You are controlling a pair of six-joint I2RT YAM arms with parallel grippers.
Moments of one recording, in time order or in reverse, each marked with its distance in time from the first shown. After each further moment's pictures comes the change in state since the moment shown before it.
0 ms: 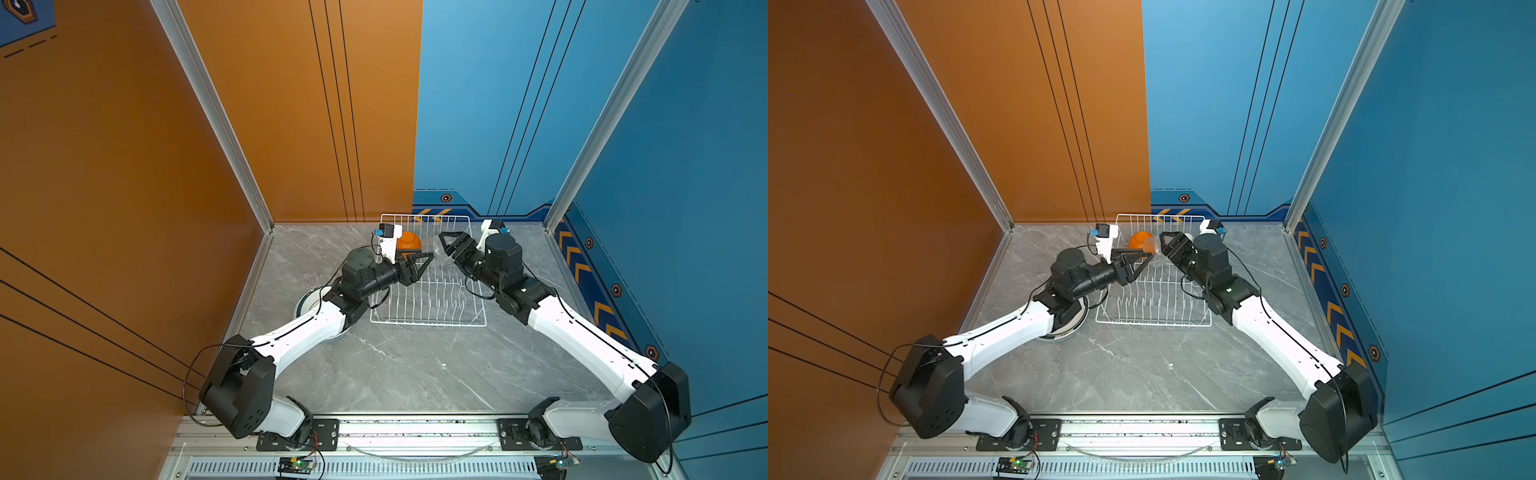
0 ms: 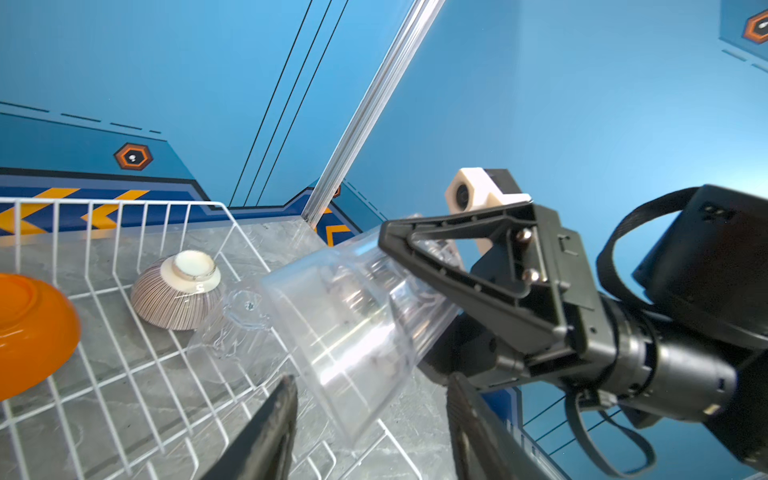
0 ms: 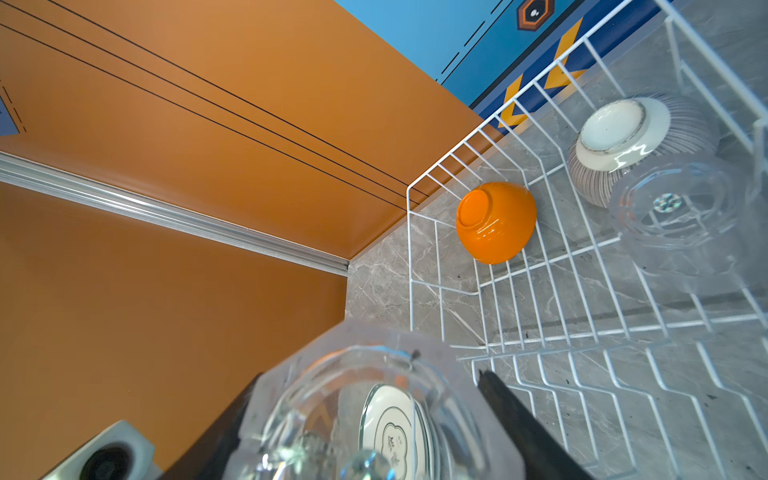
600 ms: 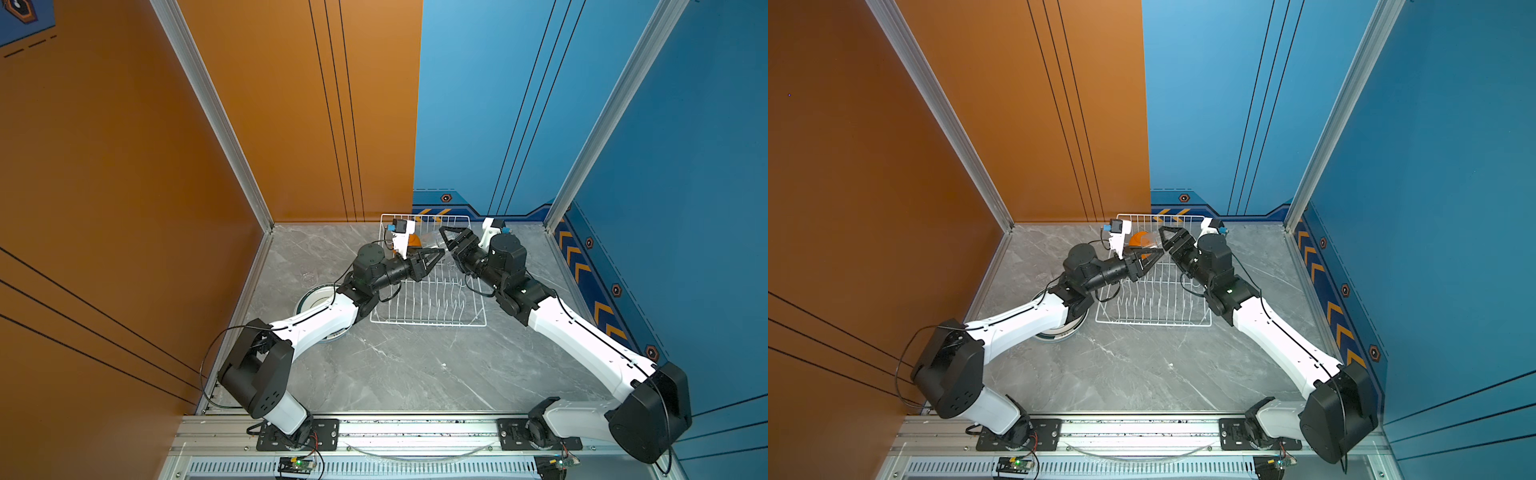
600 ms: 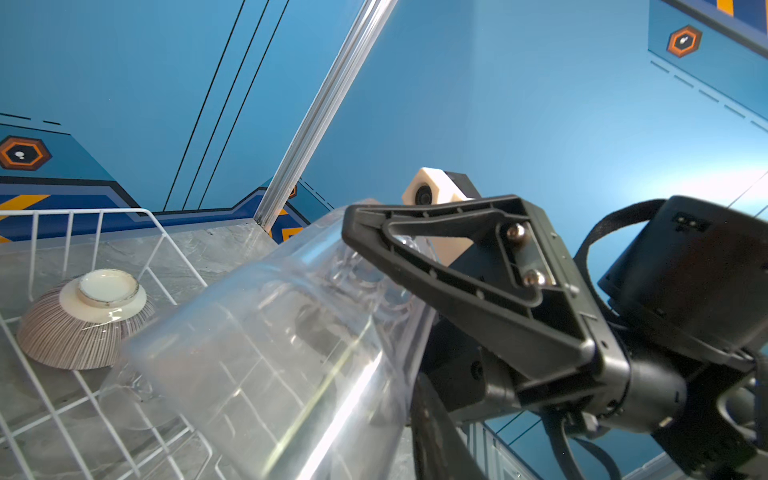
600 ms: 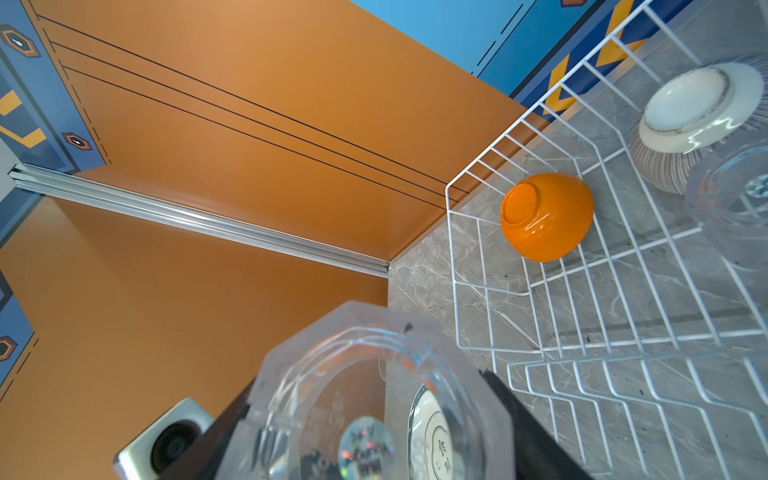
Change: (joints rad) left arm -0.028 0.119 0.080 0.106 0.089 -0.077; right arm -0.014 -0.003 -0.026 0.117 -0.055 0.095
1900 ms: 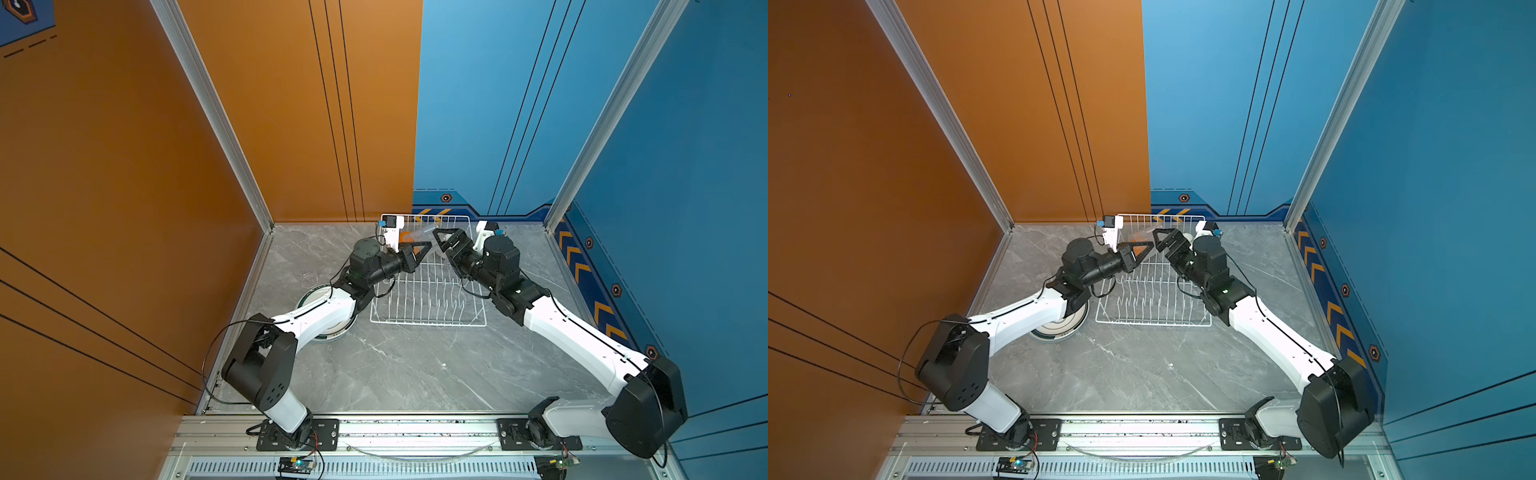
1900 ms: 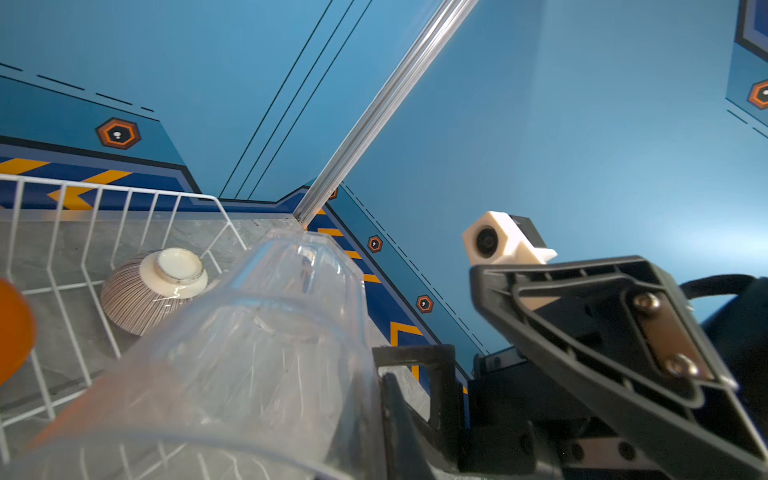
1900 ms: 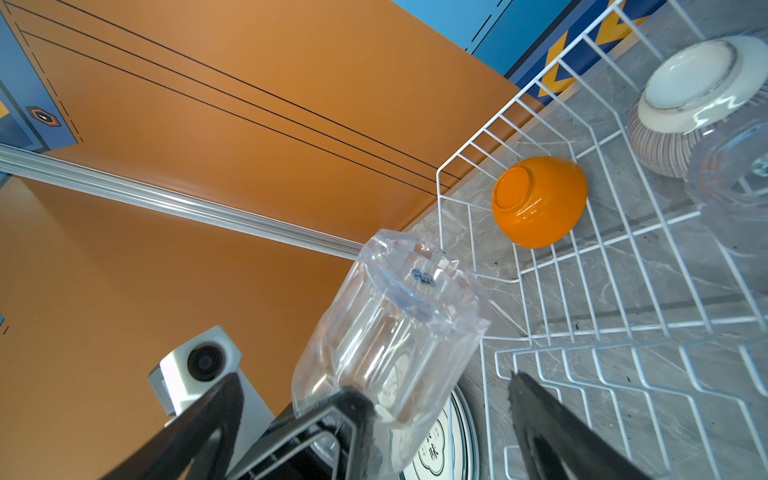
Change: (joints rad) left arm 0.089 0.030 0.014 -0.077 -0.057 -0.054; right arm 0.011 0.027 -0.012 -0.015 -0.013 -0.039
